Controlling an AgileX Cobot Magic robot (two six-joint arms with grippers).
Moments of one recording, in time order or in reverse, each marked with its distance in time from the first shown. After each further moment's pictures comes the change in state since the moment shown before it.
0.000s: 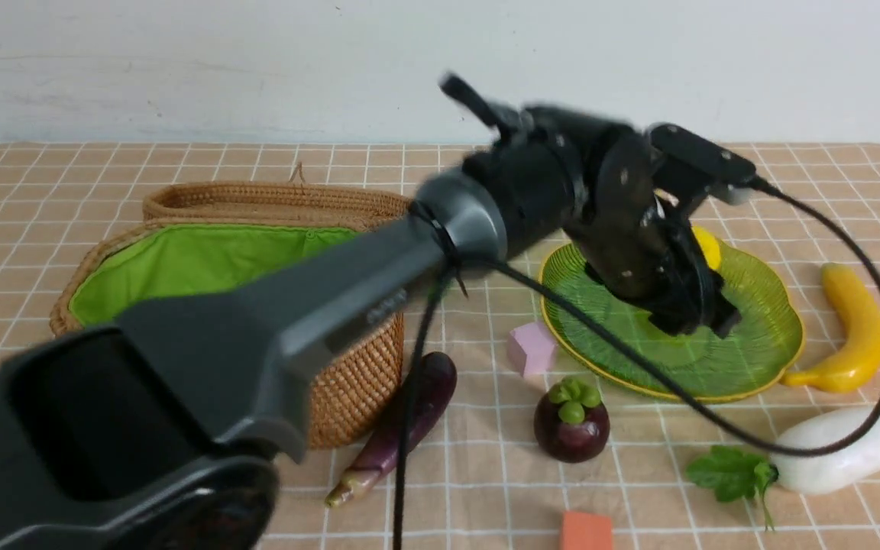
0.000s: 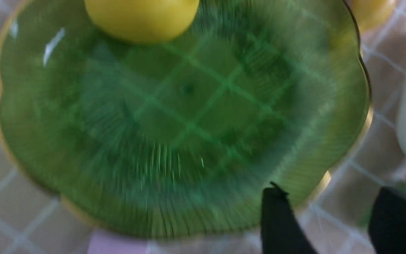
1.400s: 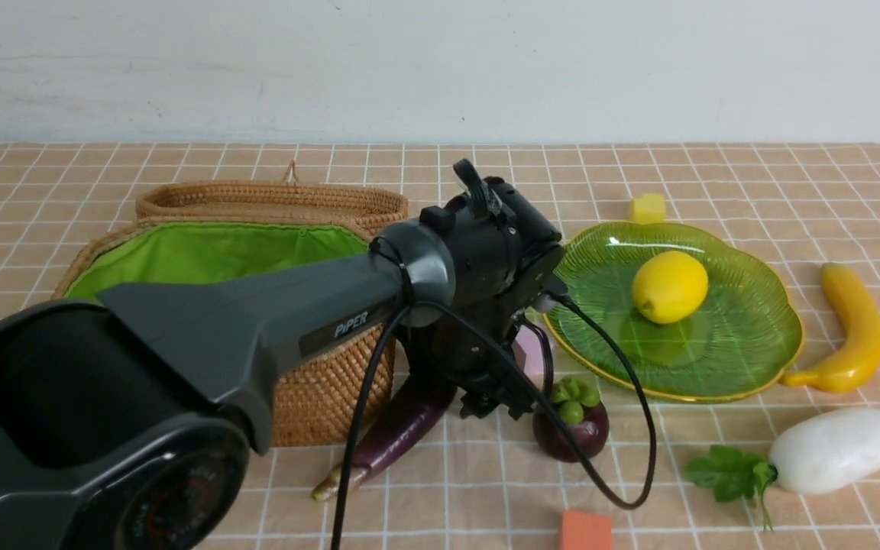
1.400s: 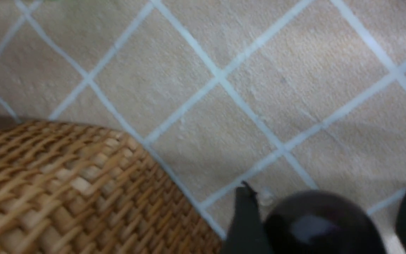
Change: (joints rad) right arm 0.000 -0.001 0.000 0.026 0.039 -0.002; left arm 0.069 0.031 0.340 0.449 0.066 -0.230
